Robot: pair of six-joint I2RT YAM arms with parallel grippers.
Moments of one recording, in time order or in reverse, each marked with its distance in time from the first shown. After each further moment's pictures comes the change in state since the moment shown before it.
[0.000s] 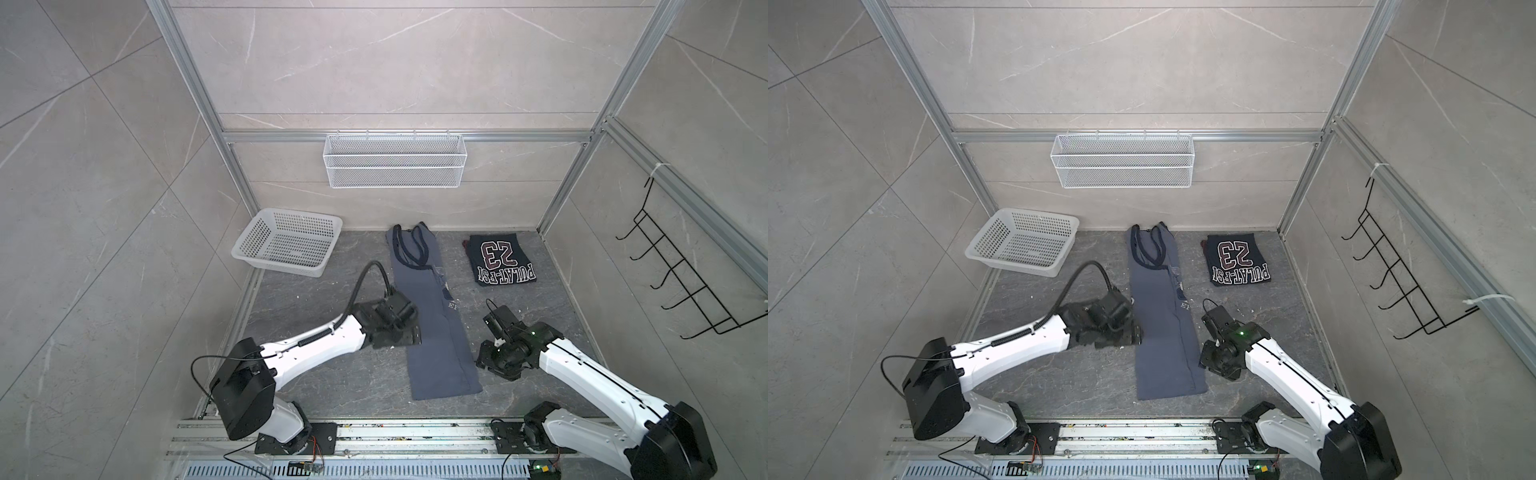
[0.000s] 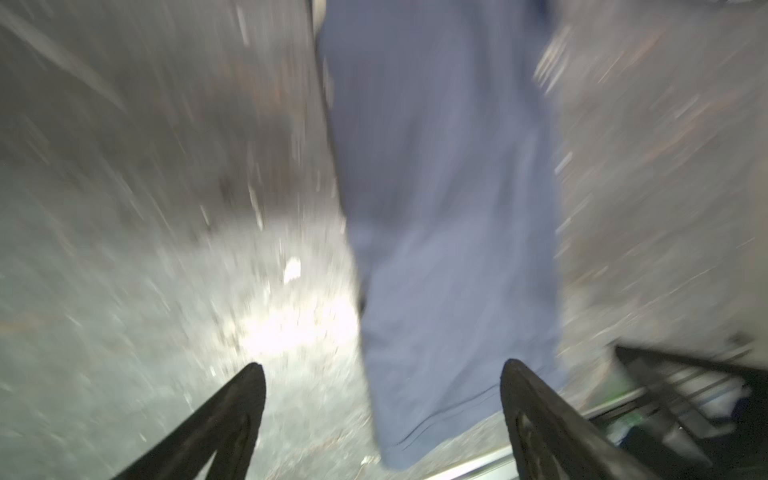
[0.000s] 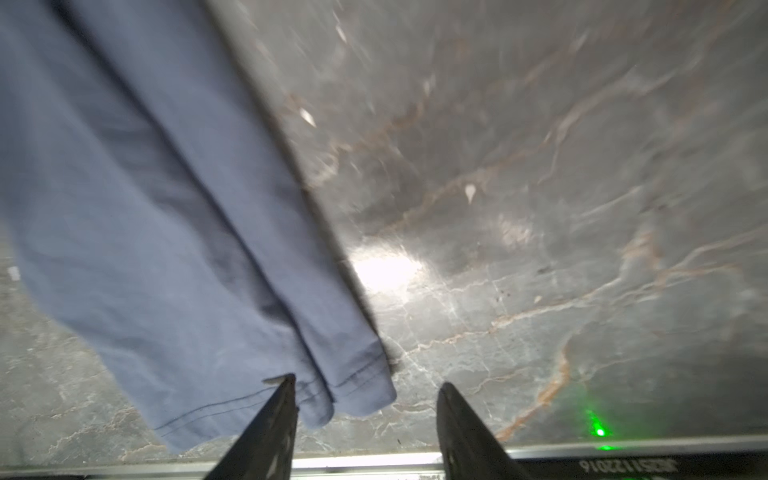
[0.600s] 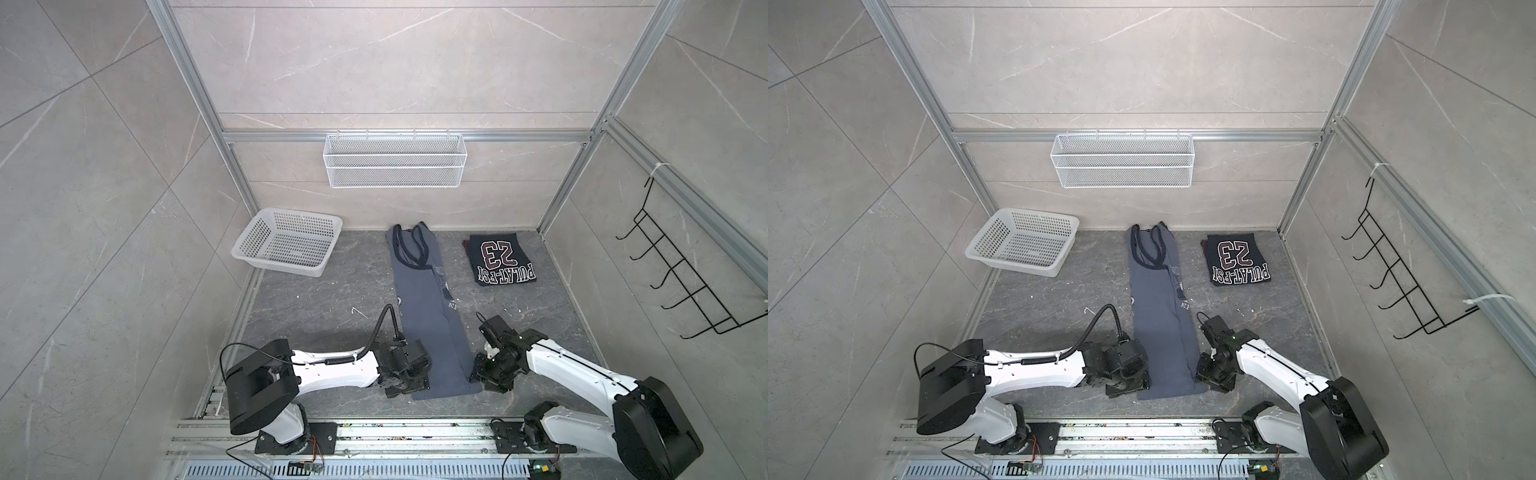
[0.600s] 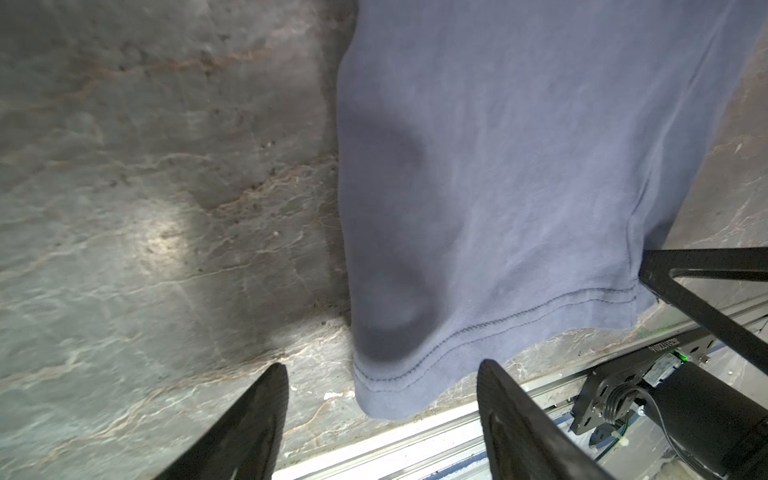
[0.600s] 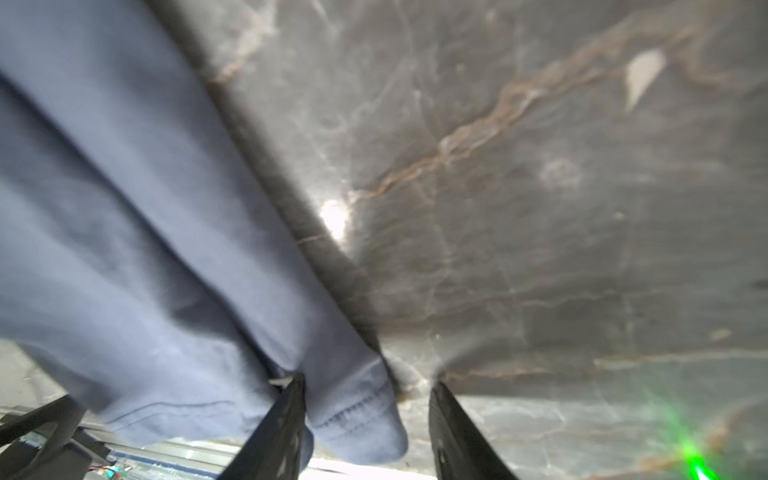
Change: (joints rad) left arm -0.202 0.068 -0.151 0.206 0.127 -0.301; right arm -0.008 0.099 -0.127 0.146 -0.154 -0.025
